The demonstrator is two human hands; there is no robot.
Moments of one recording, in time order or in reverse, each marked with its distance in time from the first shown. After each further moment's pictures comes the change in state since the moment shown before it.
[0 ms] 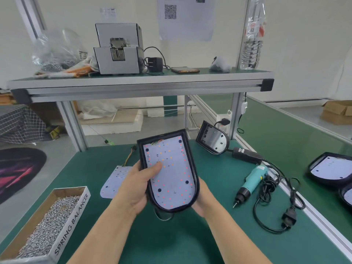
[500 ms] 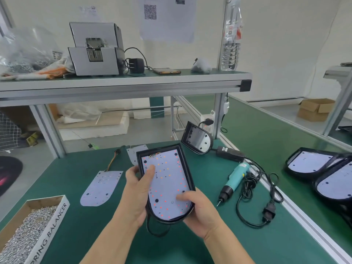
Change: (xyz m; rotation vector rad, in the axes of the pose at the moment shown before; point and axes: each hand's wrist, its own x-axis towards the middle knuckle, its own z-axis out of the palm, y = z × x) left_hand 0.004 -0.039 0.027 0.021 0.156 0.015; right_hand -0.045 0.008 -0.022 0.230 -0.082 -0.089
